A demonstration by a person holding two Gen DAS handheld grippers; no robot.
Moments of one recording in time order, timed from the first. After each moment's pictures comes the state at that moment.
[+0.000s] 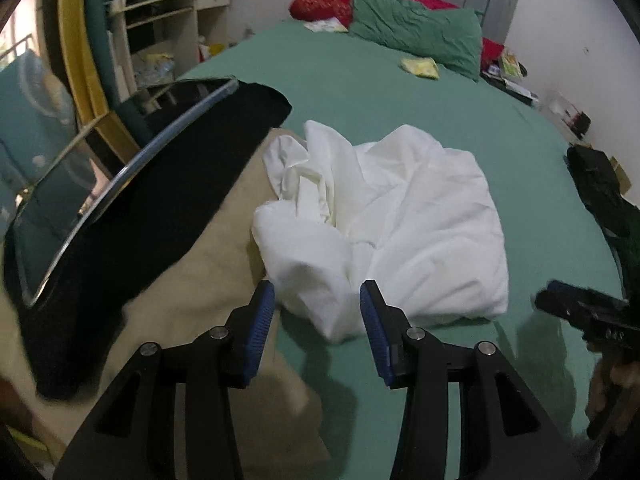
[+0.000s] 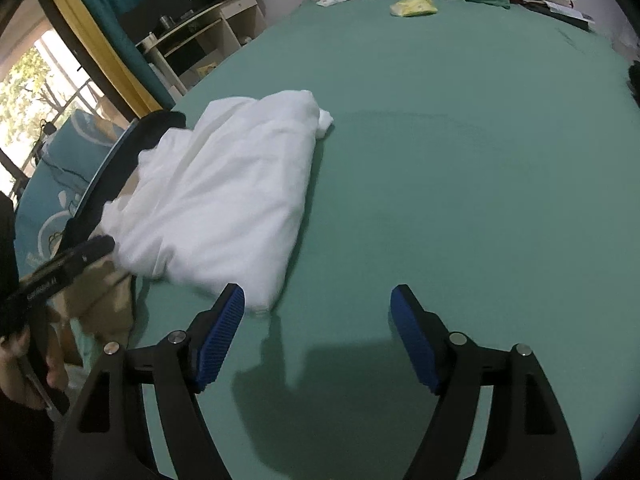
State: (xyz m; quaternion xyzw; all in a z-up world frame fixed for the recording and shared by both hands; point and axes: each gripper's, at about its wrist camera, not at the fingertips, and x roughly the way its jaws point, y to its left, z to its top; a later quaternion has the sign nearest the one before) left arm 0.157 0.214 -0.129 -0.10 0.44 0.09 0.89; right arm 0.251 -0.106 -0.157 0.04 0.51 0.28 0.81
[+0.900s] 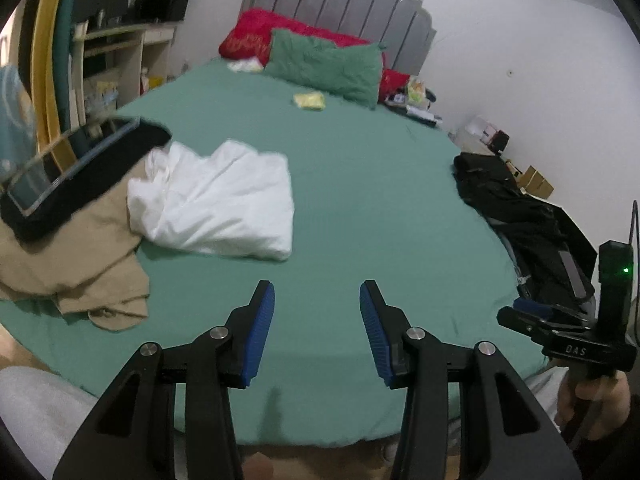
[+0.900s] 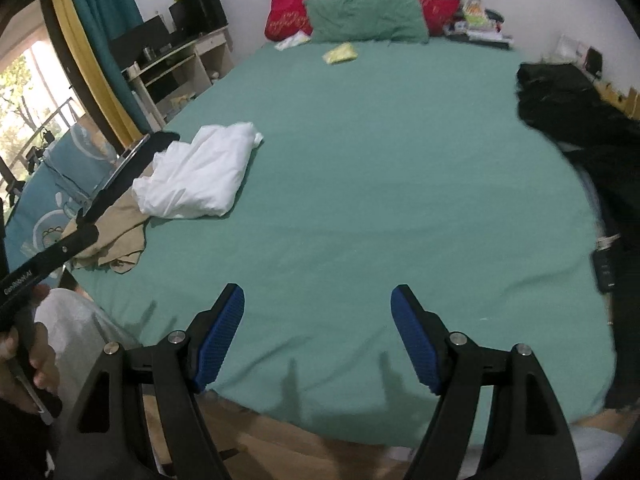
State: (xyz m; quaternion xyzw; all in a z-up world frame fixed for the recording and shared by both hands) left arm 0.035 0.050 -0.050 -0.13 0.35 -0.03 0.93; right arm 0.103 -0.268 -0.062 0.02 0.45 0.20 0.87
